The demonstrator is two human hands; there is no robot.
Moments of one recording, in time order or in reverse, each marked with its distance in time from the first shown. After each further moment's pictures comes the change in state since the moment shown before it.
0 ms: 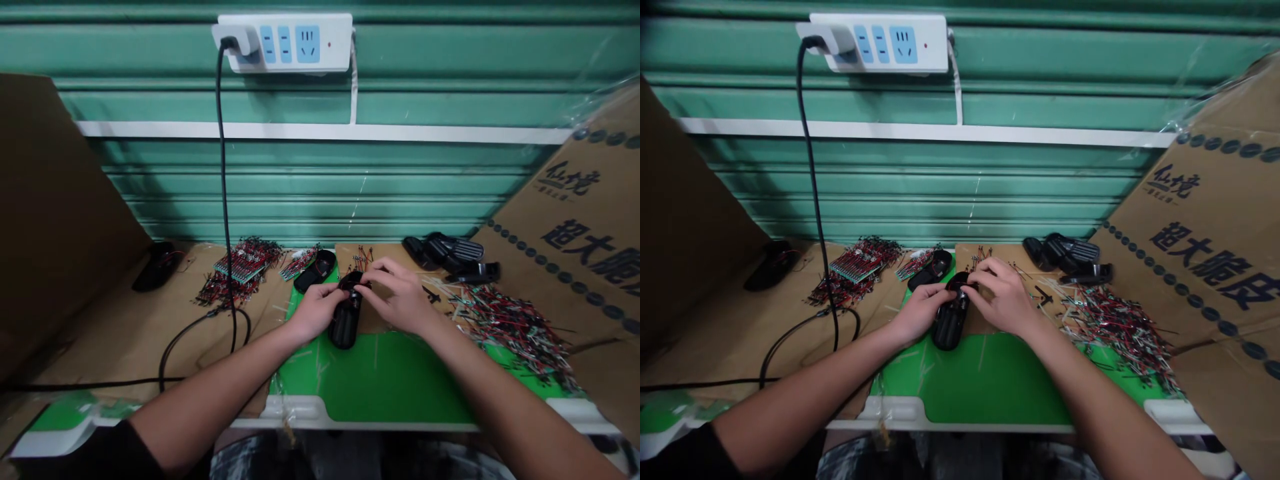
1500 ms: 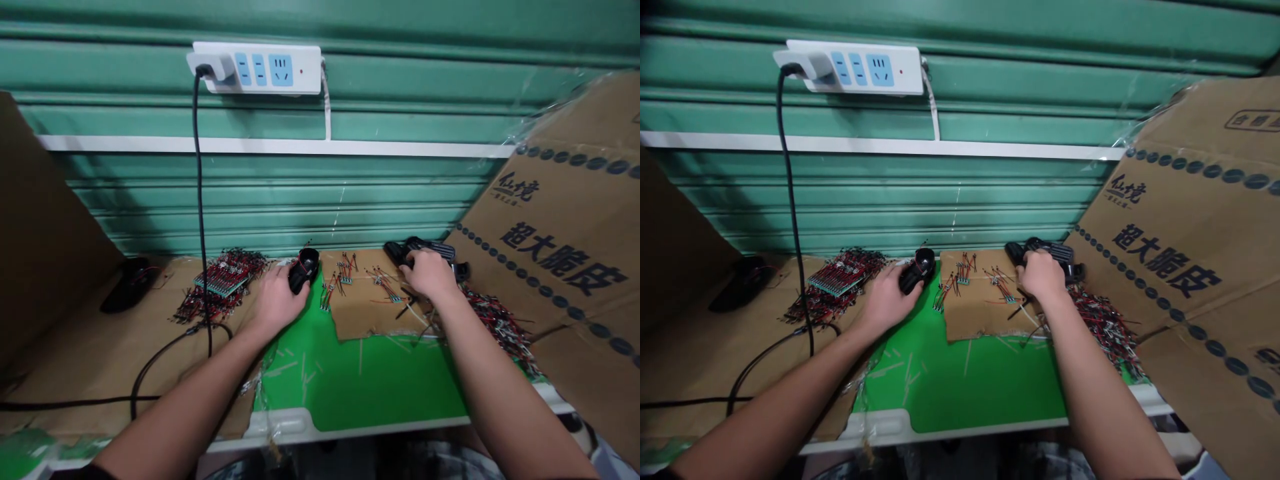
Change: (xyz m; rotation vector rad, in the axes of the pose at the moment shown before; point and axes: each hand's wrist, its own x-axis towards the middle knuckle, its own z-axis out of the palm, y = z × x) left_hand 0.027 0.012 -0.051 1.239 0.467 0.468; right_hand -0.015 0.104 -0.061 -0.791 -0.304 0.783
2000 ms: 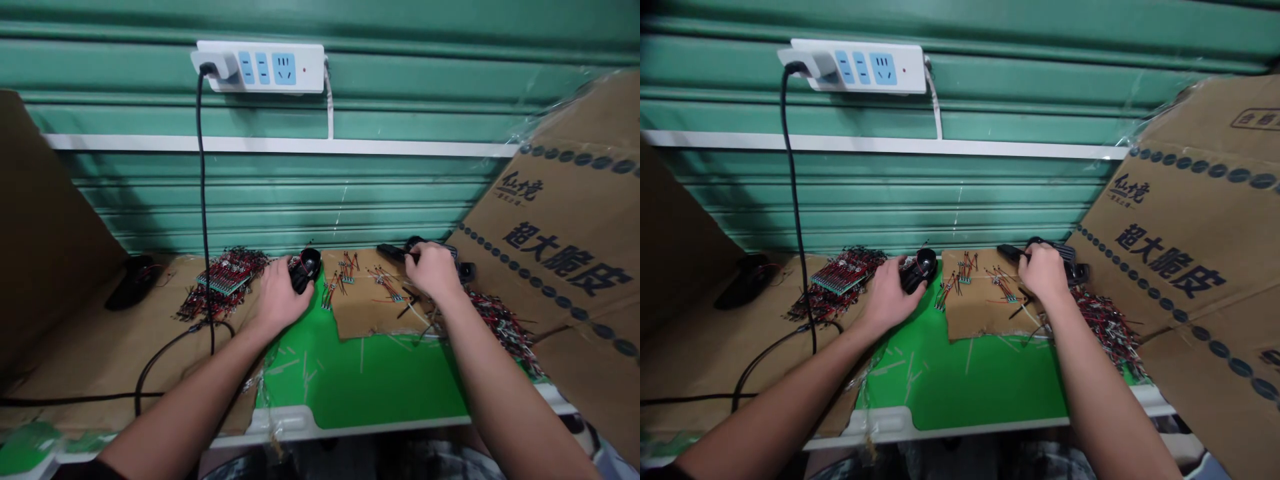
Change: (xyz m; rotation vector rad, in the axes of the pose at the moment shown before) left_hand -0.002 0.002 0.001 -0.008 0.085 0.022; right_hand 0.002 -0.003 -0.005 0.144 0.311 -0.119
